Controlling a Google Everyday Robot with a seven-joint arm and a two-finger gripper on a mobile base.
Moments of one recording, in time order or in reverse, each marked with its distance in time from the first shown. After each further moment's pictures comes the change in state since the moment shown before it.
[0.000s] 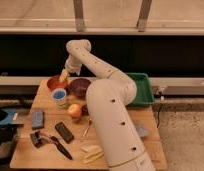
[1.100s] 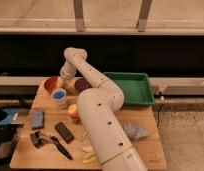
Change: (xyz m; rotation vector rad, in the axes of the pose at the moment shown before) arm 0.000 0.032 0.058 -0.169 0.019 -0.021
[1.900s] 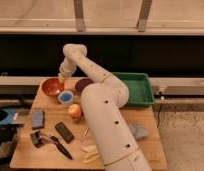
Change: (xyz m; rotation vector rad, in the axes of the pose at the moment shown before) arm -0.014 0.002 -0.043 0.065 -0.050 -0.009
